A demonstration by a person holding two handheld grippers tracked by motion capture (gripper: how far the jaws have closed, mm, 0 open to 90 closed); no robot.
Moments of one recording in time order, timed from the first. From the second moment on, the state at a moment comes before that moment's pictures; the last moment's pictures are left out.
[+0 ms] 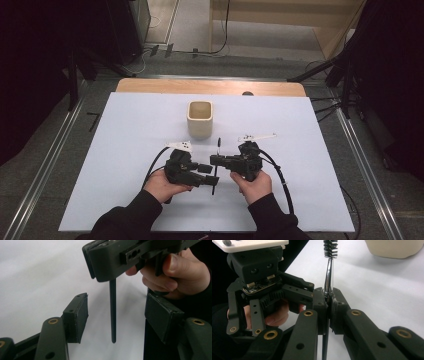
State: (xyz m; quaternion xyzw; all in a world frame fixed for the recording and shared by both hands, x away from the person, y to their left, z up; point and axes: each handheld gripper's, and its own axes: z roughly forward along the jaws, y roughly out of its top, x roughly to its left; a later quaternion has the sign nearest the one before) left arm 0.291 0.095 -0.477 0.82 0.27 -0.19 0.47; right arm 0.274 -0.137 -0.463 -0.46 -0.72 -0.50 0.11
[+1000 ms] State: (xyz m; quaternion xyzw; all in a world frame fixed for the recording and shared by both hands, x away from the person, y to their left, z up) left arm 0.290 0.094 -0.473 0.80 0.31 -0.18 0.48; right arm 0.271 -0.130 -0.462 -0.46 -0.72 -0.51 0.11
